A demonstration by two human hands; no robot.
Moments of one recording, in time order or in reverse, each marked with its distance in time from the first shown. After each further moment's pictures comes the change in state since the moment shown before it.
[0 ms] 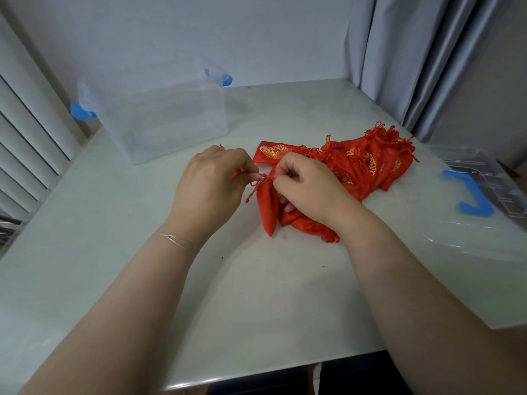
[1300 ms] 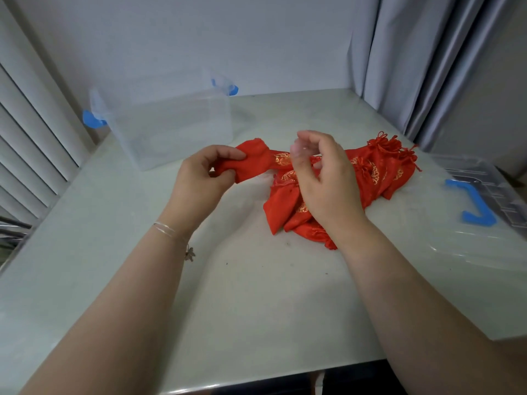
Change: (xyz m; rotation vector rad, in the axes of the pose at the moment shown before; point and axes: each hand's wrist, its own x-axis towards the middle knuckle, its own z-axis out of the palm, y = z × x) left_hand 0.007 -0.021 0.000 -0.715 0.010 -0.509; right_hand 0.006 0.007 0.004 -0.080 0.528 -0.233
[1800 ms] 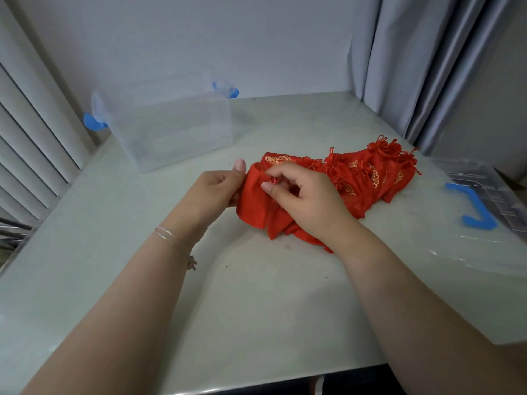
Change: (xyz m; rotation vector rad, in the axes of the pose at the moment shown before) left_hand -0.005 -0.002 0.002 -0.035 -0.306 -0.240; right_hand -0.008 -0.006 0.004 0.147 -0.386 0.007
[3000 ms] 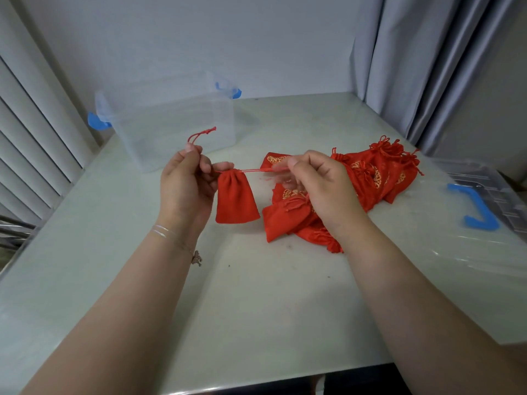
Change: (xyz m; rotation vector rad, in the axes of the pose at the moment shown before) left_hand 0.005 0.007 -0.007 -0.891 0.426 0.126; right_hand 0.005 -0.007 -0.008 0.527 0.096 0.141
